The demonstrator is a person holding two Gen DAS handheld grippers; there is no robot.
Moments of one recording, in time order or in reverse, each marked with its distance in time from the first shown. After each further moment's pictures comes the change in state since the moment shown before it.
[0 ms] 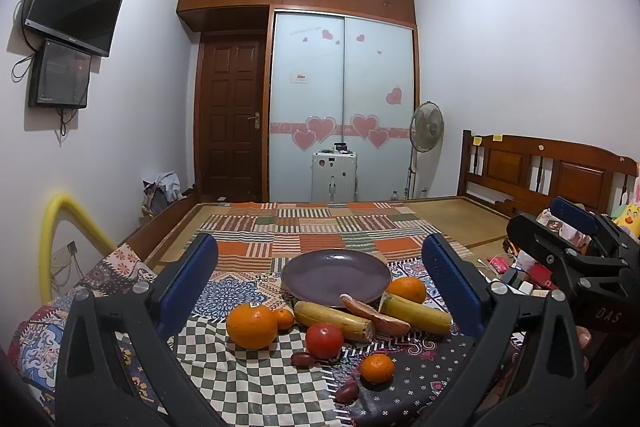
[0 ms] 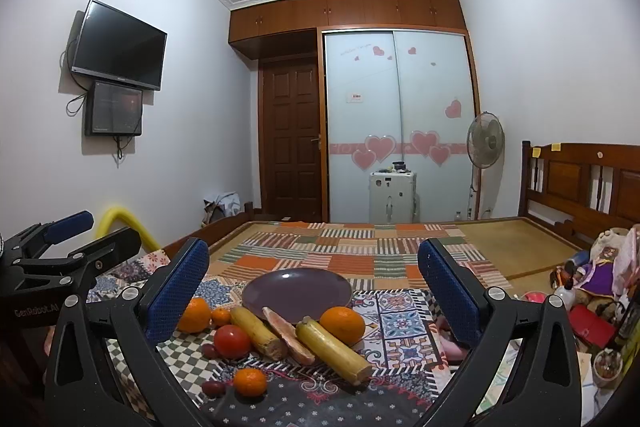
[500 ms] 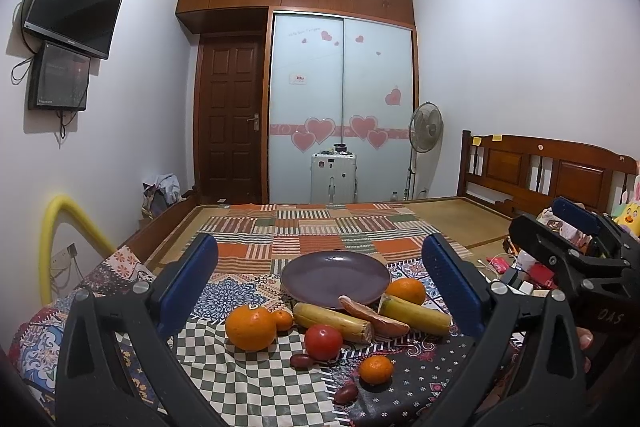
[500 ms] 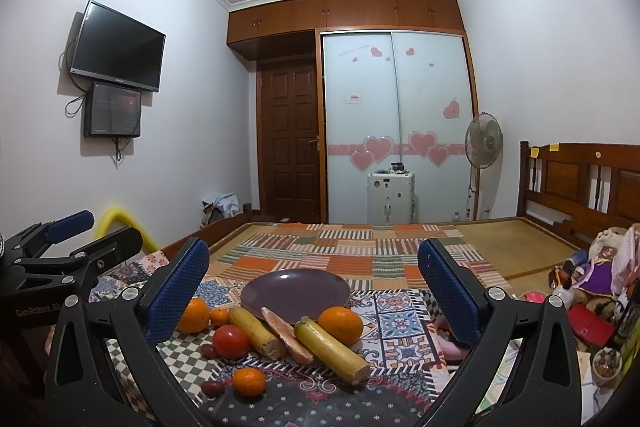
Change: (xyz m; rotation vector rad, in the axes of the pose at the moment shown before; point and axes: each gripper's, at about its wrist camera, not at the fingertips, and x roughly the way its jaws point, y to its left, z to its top) left arm 0.002 -0.003 0.000 0.007 -0.003 0.001; right arm -0.003 -0.001 0.002 0.001 -0.004 -0.006
